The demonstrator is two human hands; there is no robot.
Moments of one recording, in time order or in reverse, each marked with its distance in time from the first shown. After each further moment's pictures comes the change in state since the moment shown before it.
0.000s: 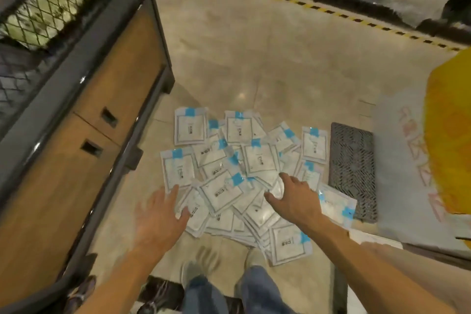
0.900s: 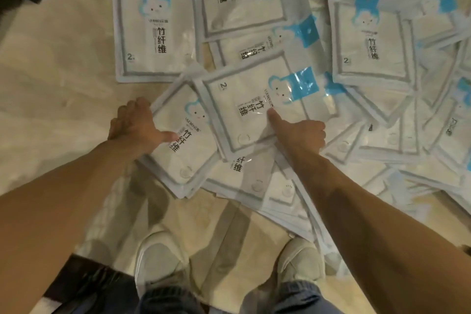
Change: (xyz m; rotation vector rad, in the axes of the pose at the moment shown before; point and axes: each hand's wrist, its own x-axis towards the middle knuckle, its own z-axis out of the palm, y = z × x) left_hand 0.336 -0.110 0.473 -0.181 -0.138 -0.320; right_hand 0.381 -0.015 0.496 0.599 0.068 0.594
